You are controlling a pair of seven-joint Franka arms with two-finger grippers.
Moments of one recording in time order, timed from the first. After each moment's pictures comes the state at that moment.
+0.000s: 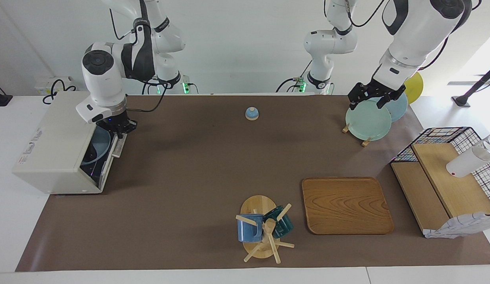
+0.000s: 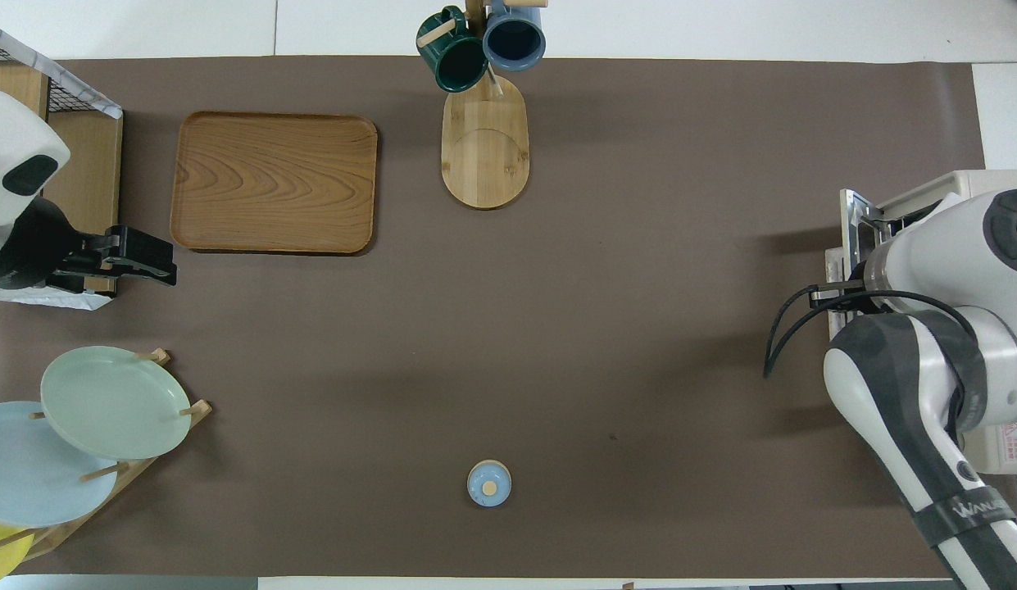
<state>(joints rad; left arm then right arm) -0.08 -0.03 -0.07 -1.63 -0.04 1.52 -0.15 0.10 -0.02 -0.07 -2.17 -0.17 2.12 0.10</state>
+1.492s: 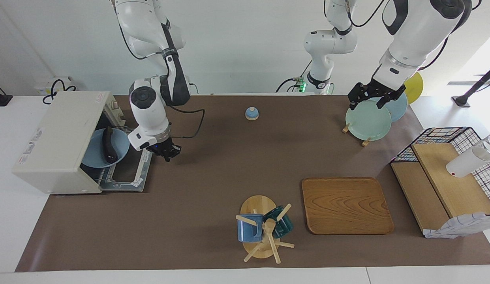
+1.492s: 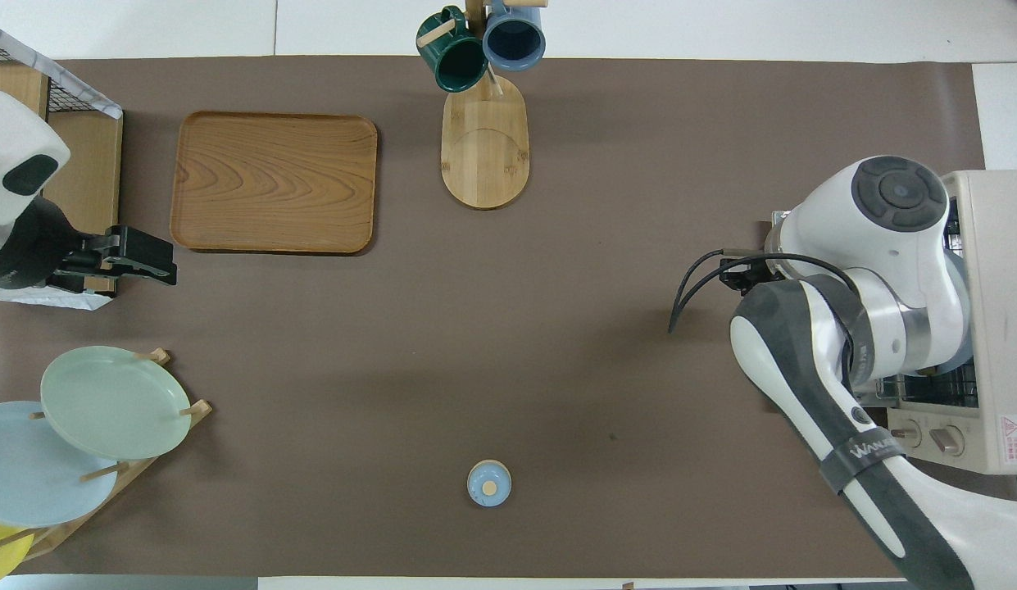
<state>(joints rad) -0.08 -0.03 -0.07 -1.63 -0.04 1.52 -0.15 0.24 0.12 -0.11 -2.01 -0.10 2.01 0.33</state>
